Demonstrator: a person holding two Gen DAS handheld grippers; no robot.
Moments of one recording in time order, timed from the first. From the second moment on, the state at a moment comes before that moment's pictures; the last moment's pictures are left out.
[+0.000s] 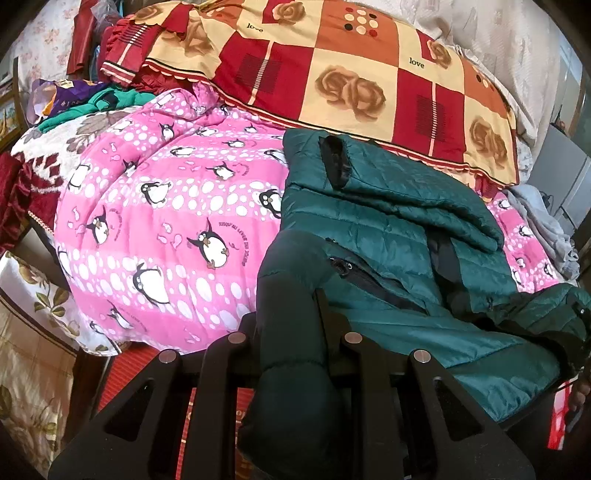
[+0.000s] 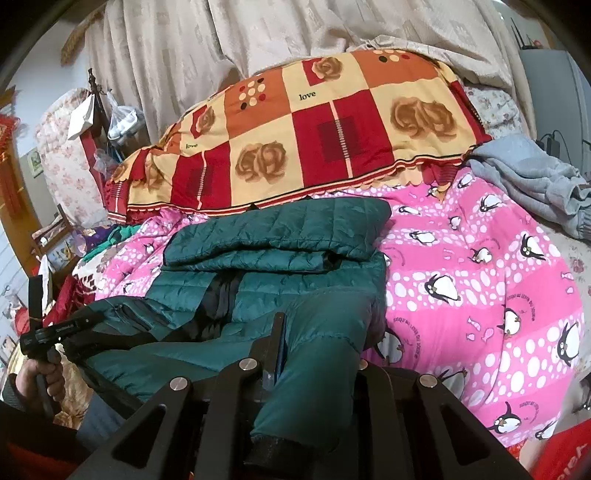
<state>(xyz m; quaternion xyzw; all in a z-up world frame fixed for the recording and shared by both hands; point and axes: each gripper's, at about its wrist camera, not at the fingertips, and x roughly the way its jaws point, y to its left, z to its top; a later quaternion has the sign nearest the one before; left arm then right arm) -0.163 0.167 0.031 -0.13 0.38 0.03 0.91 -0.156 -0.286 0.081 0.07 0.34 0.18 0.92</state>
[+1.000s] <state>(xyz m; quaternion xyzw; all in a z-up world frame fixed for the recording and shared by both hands) -0.120 0.173 0.035 -0.14 0.38 0.02 0.91 -0.115 -0.275 0.070 0.06 0.39 0.14 0.91</state>
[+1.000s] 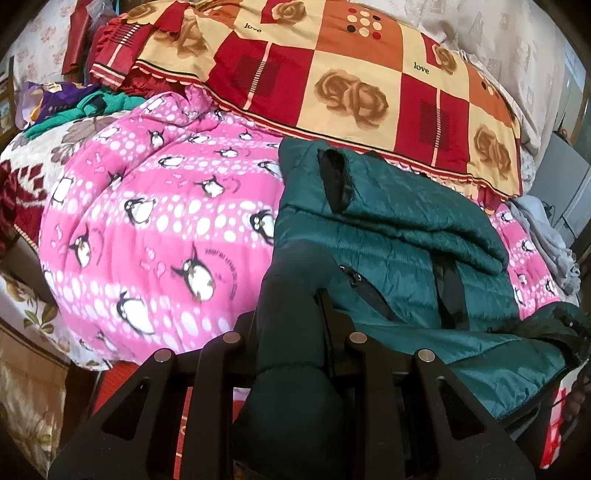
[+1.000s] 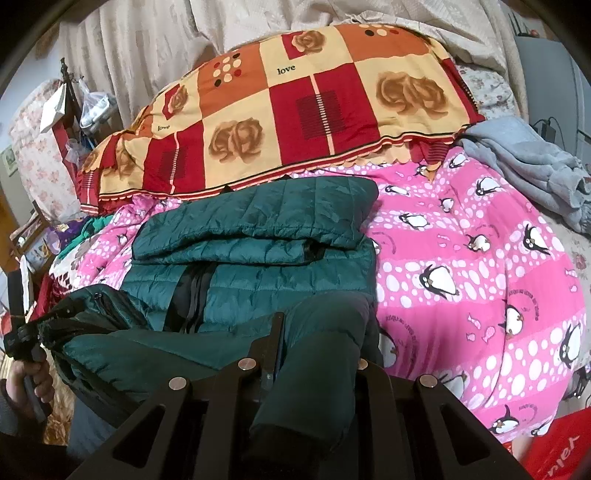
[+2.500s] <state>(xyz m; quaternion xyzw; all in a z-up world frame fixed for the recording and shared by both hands) -0.039 0.162 0.060 -0.14 0.36 0.04 0.92 -0.049 -0.271 0.082 0.07 0.38 0.12 0.91</state>
